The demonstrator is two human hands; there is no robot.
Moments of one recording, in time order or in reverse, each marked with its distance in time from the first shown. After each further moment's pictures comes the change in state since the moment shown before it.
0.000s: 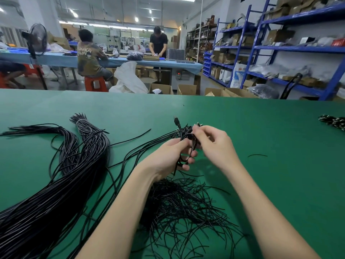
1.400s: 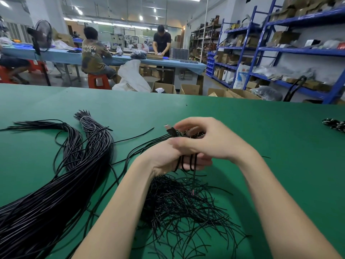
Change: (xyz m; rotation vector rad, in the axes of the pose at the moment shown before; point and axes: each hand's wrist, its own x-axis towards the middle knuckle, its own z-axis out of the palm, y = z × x) left_hand -0.007 0.007 -0.012 -0.053 -0.232 0.034; right_hand 0.006 -0.063 -0.014 -0.279 -0.440 -0.066
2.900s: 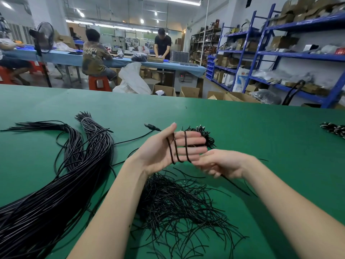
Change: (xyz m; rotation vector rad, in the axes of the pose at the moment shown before) left_hand -0.005 0.010 -0.016 -0.266 -0.061 0.032; right_hand 0.003 0.077 0.007 0.488 -0.554 0.421
